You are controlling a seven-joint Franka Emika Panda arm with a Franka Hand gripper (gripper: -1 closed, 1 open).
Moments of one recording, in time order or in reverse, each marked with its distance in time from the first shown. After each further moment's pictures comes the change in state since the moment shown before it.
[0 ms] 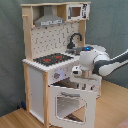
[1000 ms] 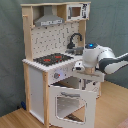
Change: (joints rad) arm 0.167 -0.022 -0.153 0.001 -0.161 -0.085 0.139
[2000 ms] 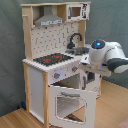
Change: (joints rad) arm 0.151 -0.099 -0.124 0.026 -0.206 -0.188 0.152
